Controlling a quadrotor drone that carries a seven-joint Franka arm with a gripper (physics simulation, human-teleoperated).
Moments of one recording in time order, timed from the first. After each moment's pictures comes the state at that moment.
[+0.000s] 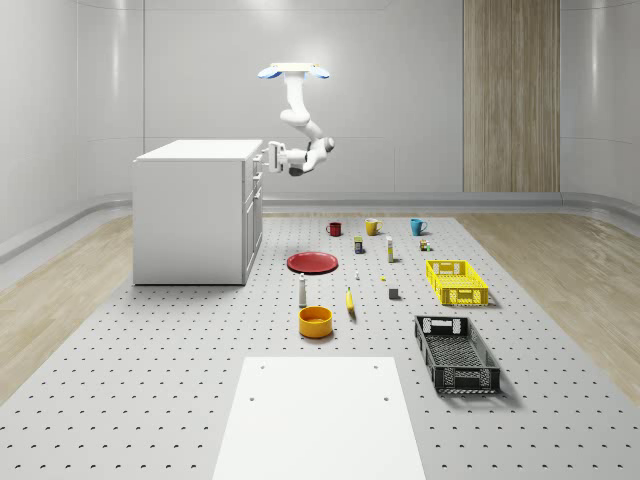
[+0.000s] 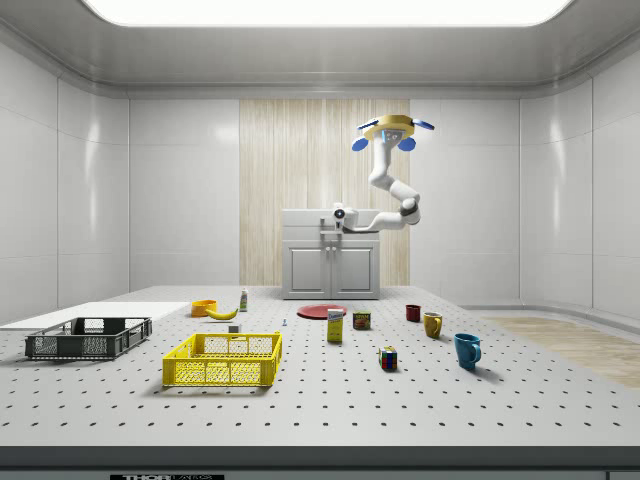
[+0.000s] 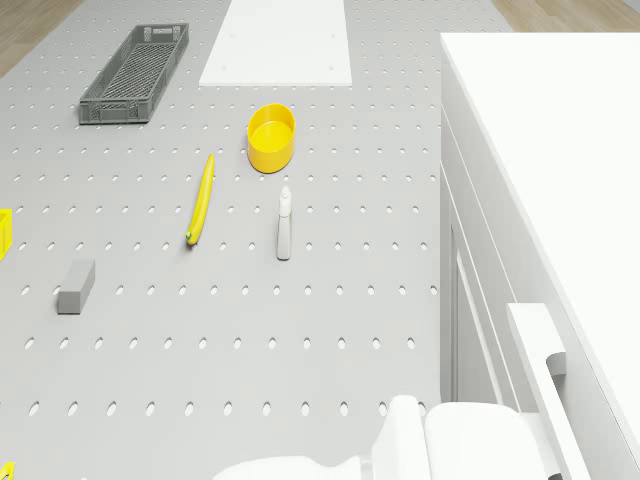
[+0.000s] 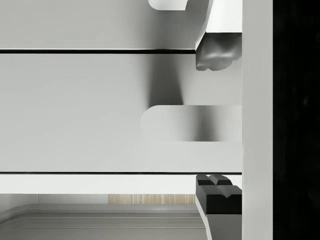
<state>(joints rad) 0.76 -0.98 -0.52 -2.65 1.23 2.08 0.60</state>
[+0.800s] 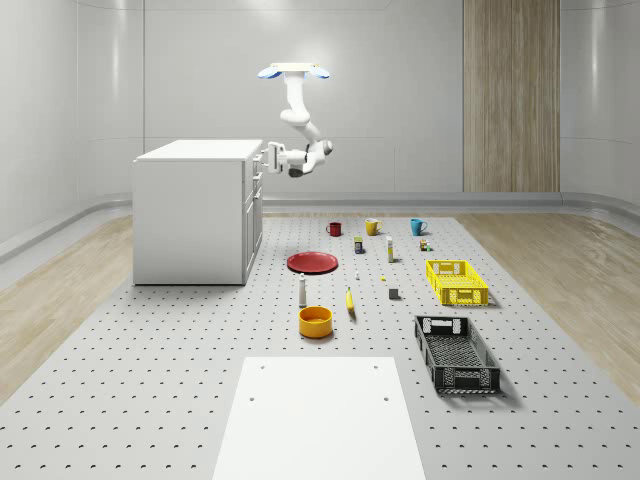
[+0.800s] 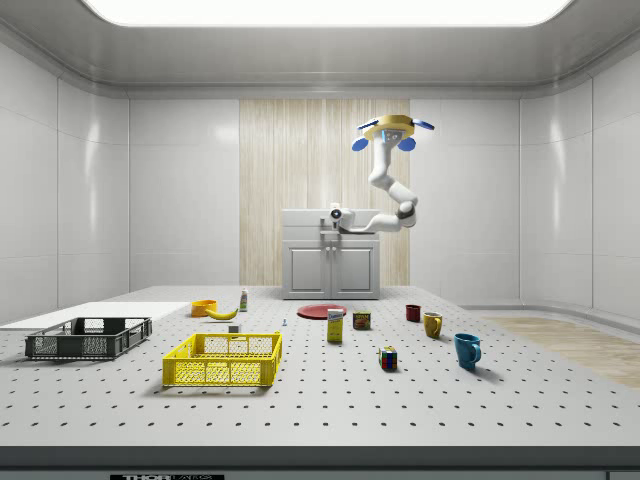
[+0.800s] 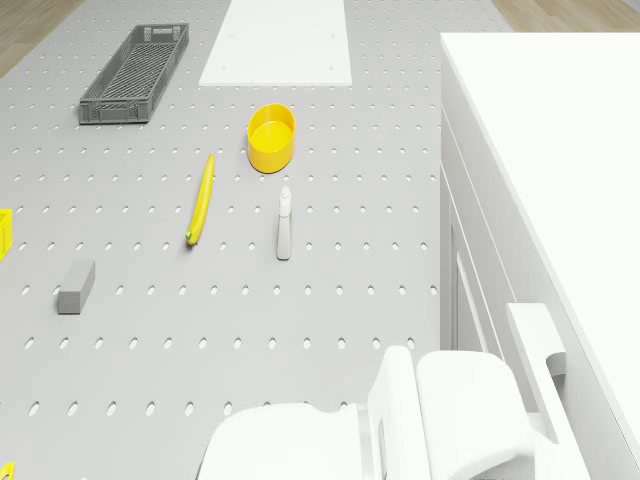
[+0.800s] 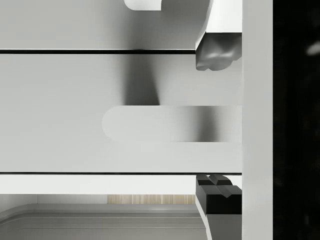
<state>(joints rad) 0.76 -0.89 -0.55 -2.59 1.25 2.04 0.56</state>
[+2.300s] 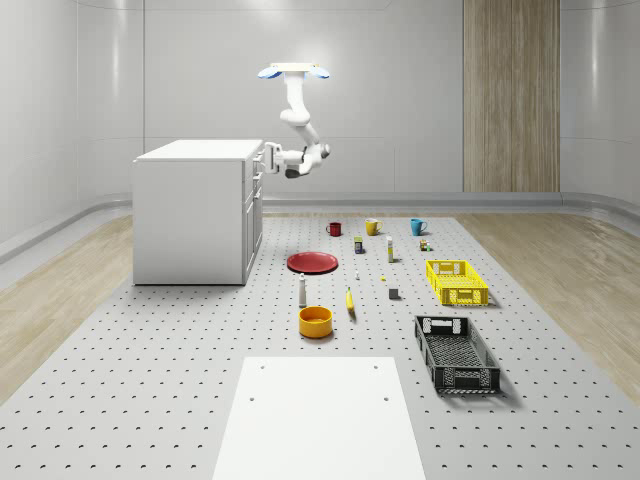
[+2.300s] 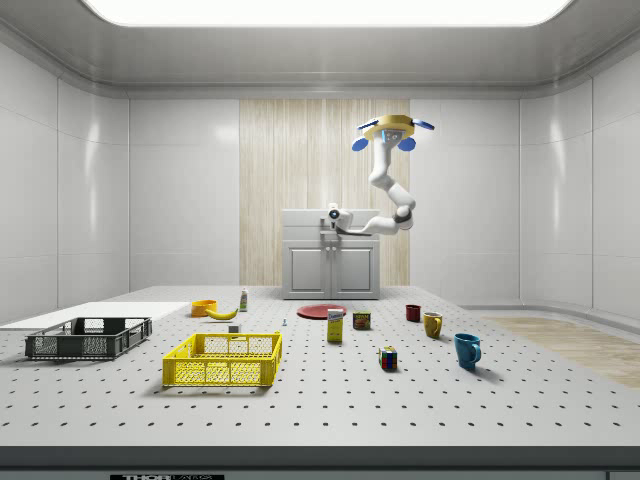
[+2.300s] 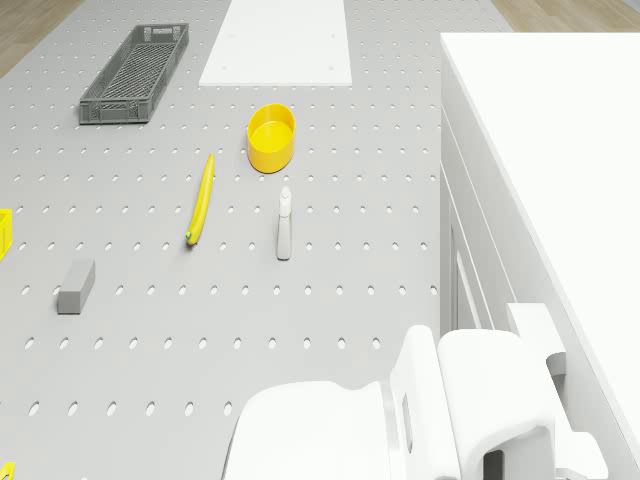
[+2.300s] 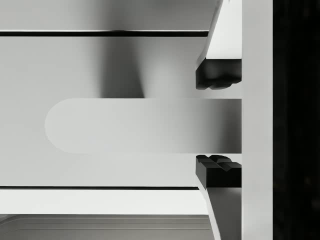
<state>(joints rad) 0.74 -0.80 -0.49 -2.56 1.33 2.02 0.52</state>
